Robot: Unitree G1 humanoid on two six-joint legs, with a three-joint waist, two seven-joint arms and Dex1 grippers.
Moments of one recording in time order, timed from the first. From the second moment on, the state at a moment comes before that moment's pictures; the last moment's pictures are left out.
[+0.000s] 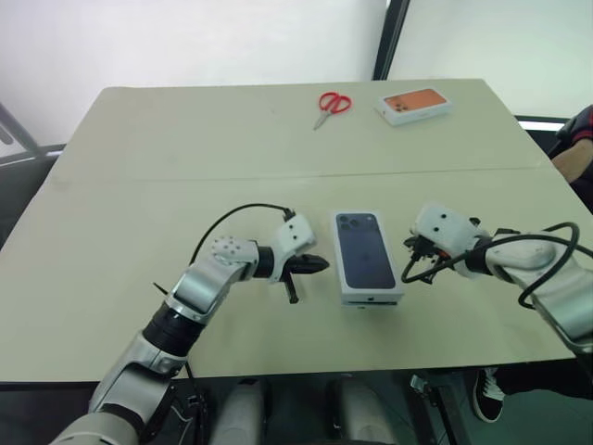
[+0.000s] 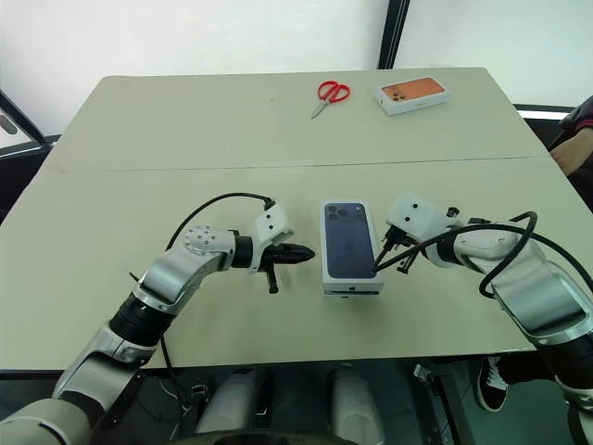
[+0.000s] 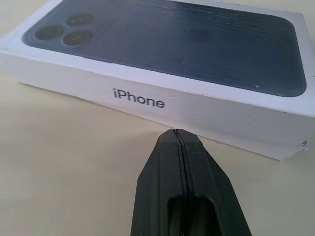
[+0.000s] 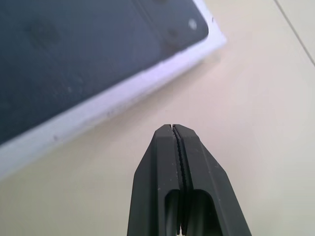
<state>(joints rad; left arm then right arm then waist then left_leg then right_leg) -0.55 0.36 -0.37 -0.06 -0.20 0.63 -0.89 -0.32 -1.05 0.15 -0.44 0.22 0.82 0.68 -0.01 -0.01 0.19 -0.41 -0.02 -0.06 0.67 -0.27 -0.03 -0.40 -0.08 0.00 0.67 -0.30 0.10</state>
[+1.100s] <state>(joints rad) -0.56 0.32 -0.38 -0.09 -0.20 0.65 -0.89 -0.23 -1.03 0.09 -0.56 0.21 0.83 0.80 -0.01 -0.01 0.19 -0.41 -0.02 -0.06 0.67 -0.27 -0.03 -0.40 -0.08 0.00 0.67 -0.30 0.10</state>
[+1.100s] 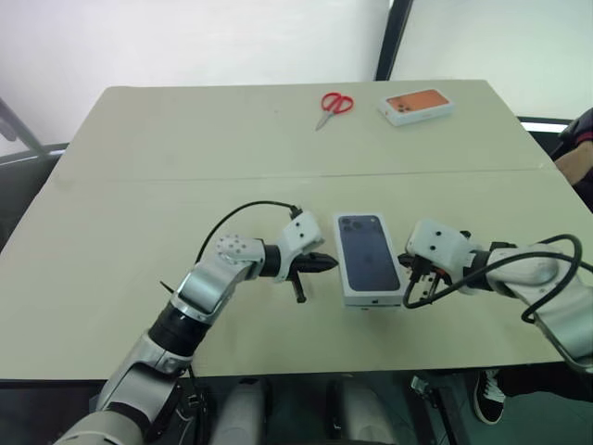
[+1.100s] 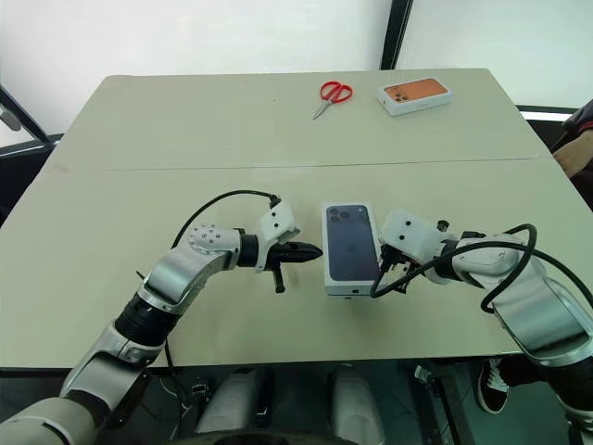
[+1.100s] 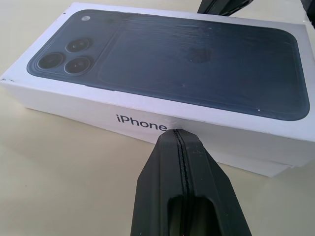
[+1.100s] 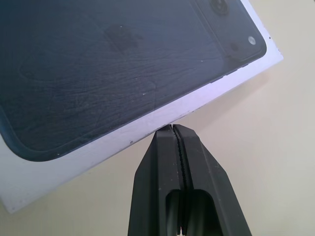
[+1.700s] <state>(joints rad) -0.56 0.33 -0.42 -0.08 -0.18 0.64 -0.90 -0.17 -1.04 0.10 -0.58 0.18 0.82 0.80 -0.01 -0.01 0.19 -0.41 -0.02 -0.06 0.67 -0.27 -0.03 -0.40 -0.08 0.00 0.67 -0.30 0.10</state>
